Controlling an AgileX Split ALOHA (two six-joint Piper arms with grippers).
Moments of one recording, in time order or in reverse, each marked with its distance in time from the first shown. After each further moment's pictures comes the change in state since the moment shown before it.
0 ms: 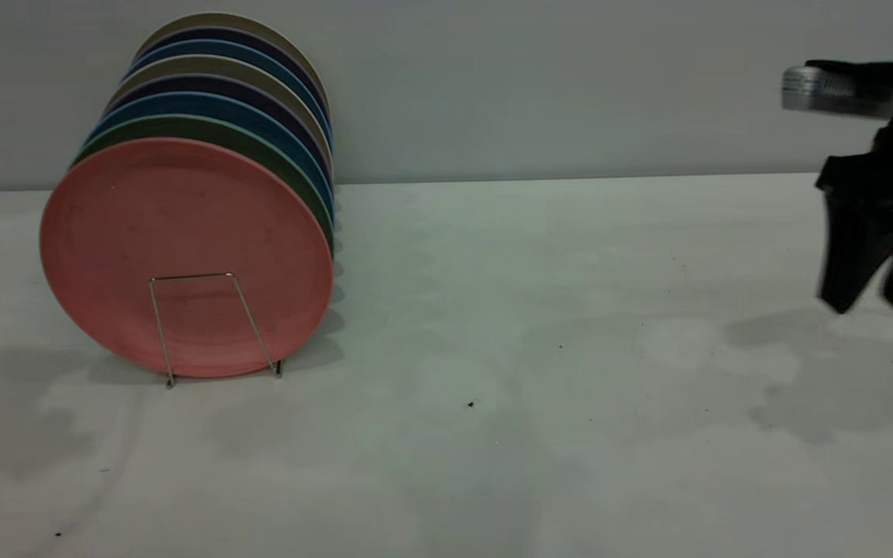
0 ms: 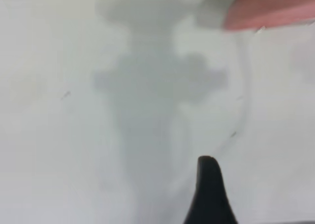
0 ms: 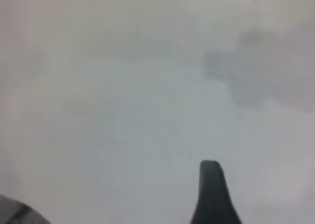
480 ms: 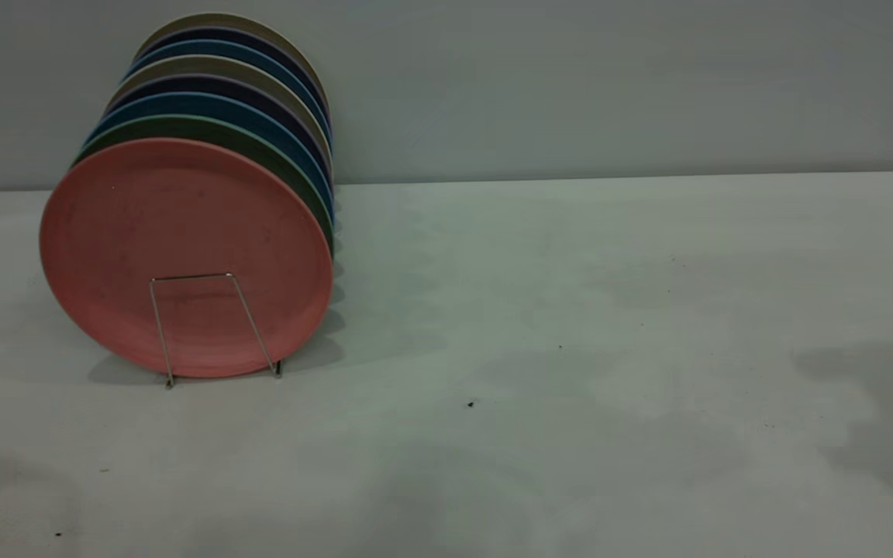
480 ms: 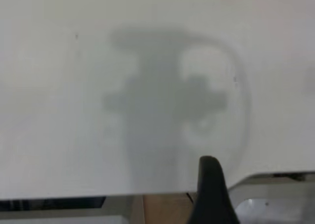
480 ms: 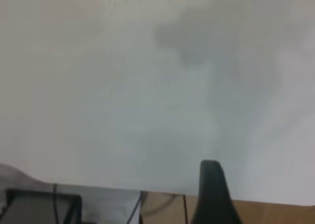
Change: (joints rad) left arm 0.000 -0.370 0.307 0.008 0.003 -0.008; right arm 0.000 -0.369 0.055 -0.209 0.199 0.238
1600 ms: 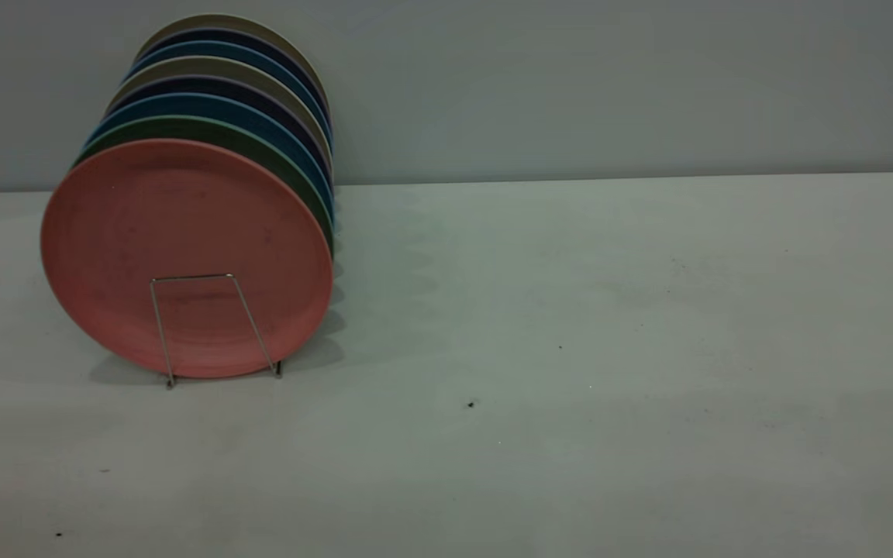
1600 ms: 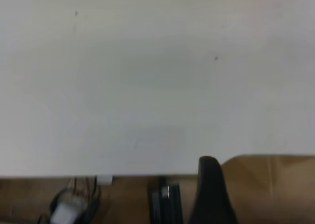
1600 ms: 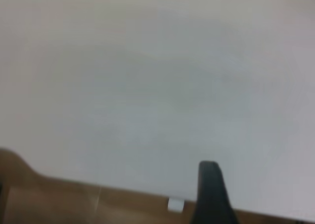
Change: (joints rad) left arm 0.000 -1.025 0.501 -0.044 0.083 -0.031; right arm 0.001 -1.478 0.810 0.031 -0.059 -0.071
